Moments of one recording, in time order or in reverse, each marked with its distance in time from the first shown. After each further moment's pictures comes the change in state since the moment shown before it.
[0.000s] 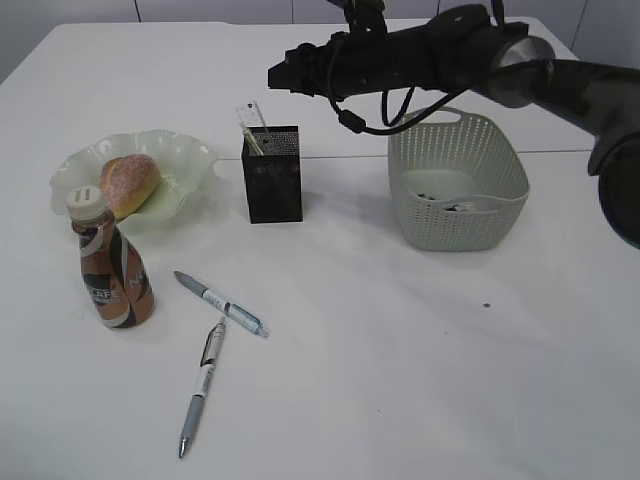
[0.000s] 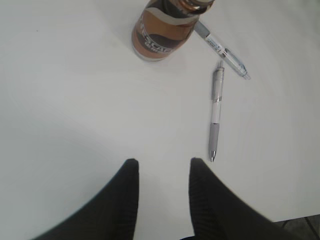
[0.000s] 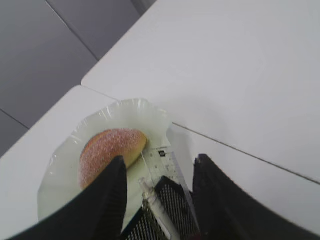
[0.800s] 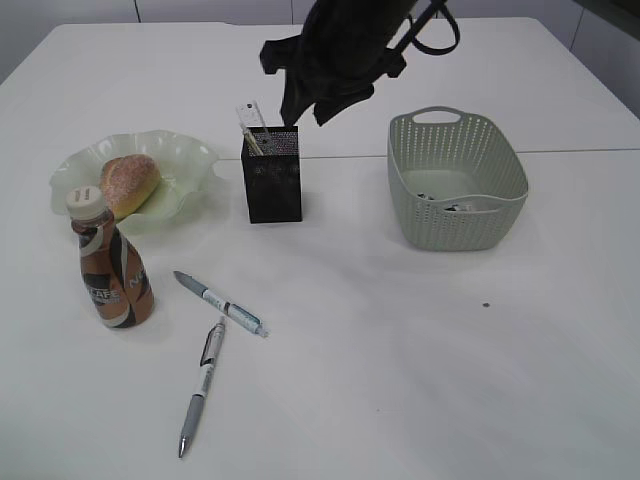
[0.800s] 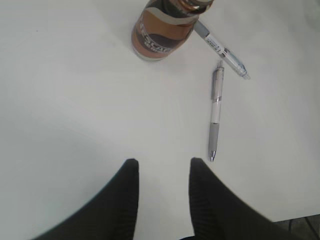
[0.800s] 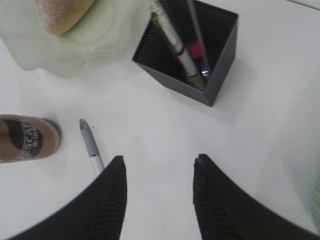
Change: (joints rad) left arm 0.000 0.000 0.000 0.000 0.000 0.000; right arm 0.161 -0.263 -0.002 -0.921 0.528 0.825
